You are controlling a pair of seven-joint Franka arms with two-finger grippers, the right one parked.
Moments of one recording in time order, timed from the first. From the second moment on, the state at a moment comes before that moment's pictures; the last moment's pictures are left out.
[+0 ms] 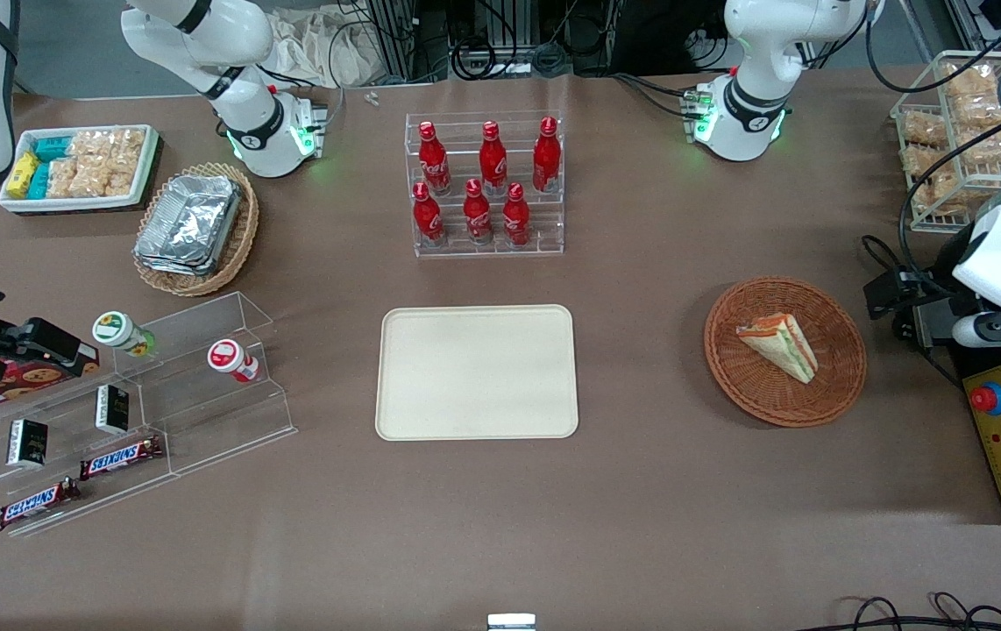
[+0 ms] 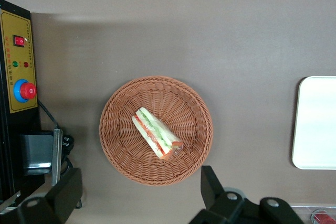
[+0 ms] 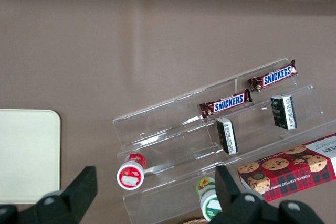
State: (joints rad) arm -0.01 0.12 -0.07 -1.52 0.03 1.67 -0.10
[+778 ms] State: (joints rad) arm -0.01 0.16 -0.07 -1.67 0.03 1.80 -0.58
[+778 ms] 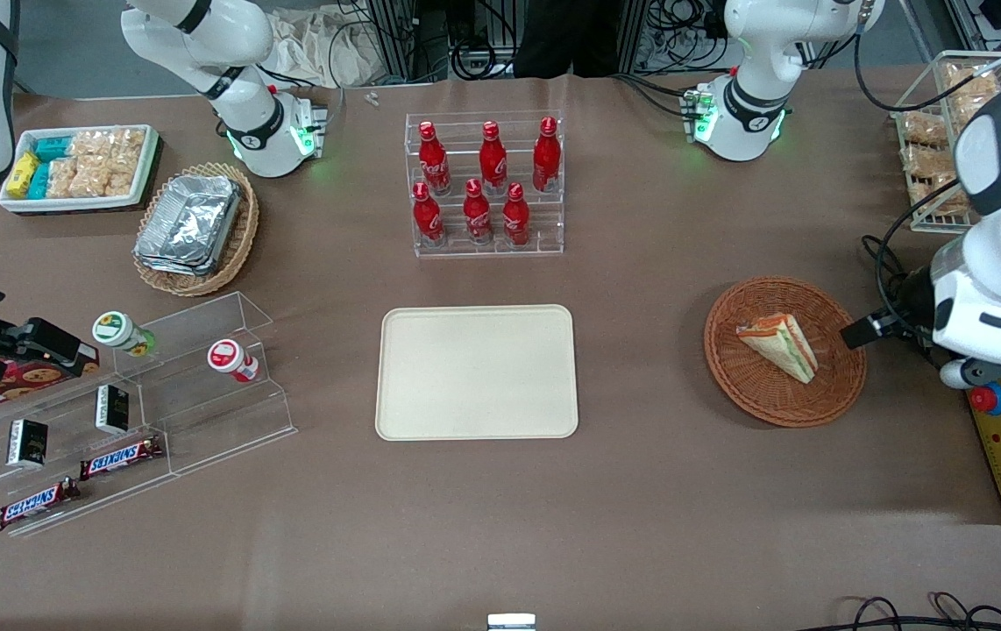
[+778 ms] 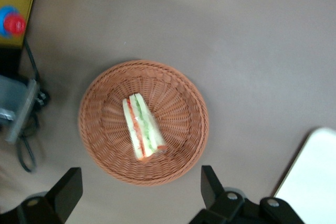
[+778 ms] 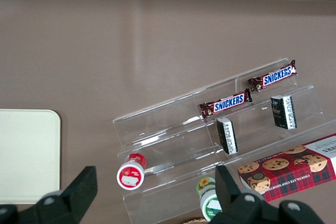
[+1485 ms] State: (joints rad) arm 0.00 0.18 -0.06 -2.04 0.03 2.12 -0.99
